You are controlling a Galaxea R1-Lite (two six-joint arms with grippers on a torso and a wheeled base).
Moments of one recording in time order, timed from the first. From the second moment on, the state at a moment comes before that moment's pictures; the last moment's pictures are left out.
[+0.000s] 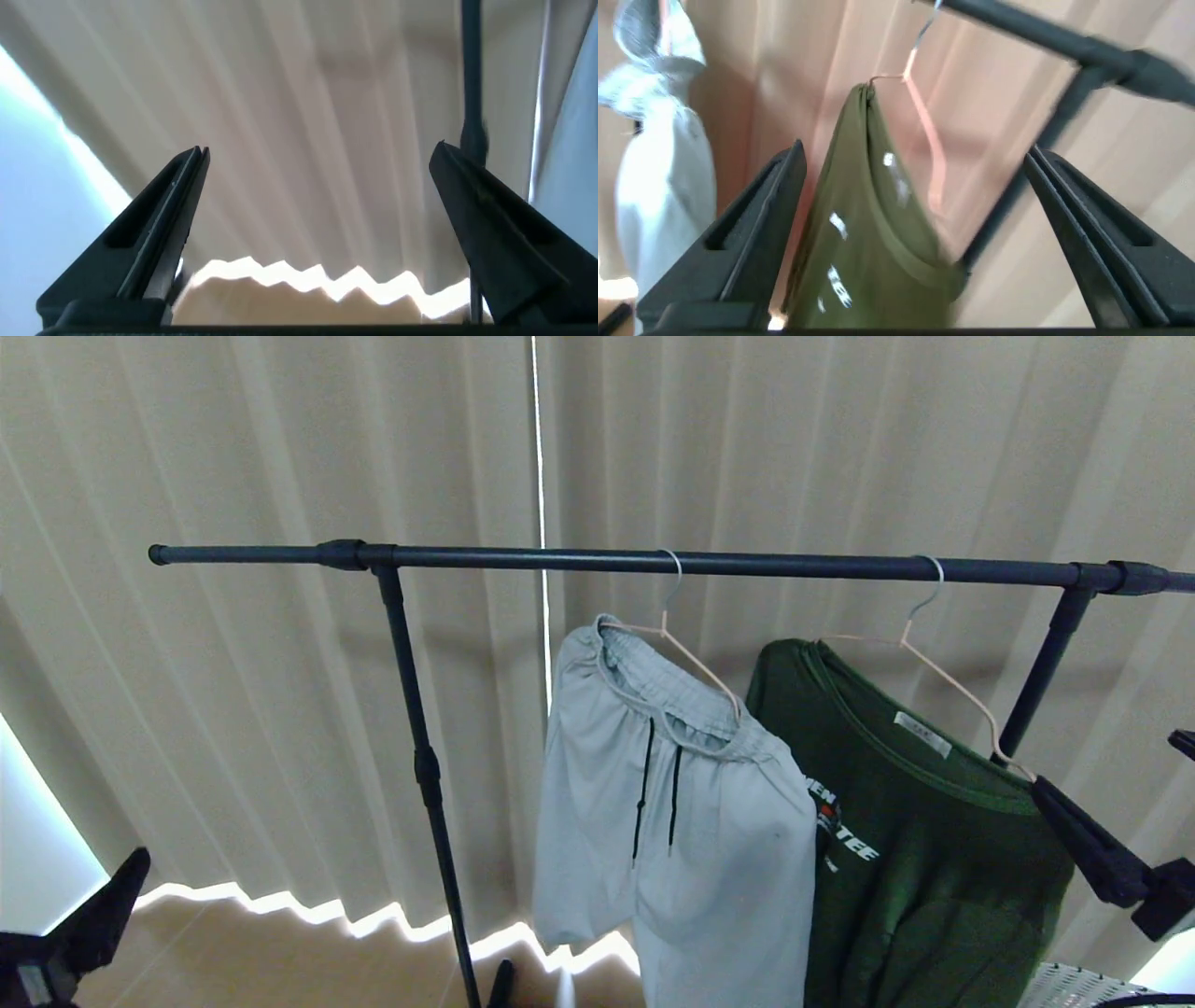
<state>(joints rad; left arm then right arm) 0.11 0.89 0.00 -0.81 0.10 0.38 0.21 1.04 -0.05 -1.07 -0.10 -0.28</state>
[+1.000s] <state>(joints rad) 0.08 0.09 -0.06 0.17 -0.10 0.40 0.21 0.13 -0.13 0.22 -0.46 -0.25</state>
